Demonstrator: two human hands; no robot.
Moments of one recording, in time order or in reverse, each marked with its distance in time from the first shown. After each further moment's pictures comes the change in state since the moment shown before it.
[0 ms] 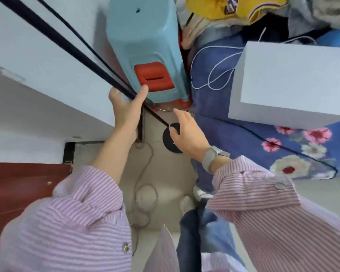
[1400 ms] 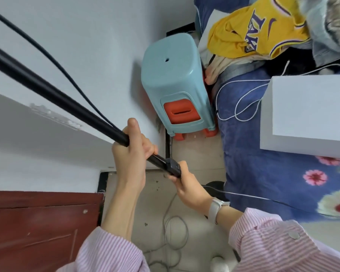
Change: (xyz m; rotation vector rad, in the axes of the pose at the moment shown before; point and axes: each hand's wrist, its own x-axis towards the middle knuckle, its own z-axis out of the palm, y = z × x) left_hand -0.046 0.065 -0.058 -0.301 -0.011 0.358; right_hand -0.012 -0.049 0.056 0.506 -0.237 -0.080
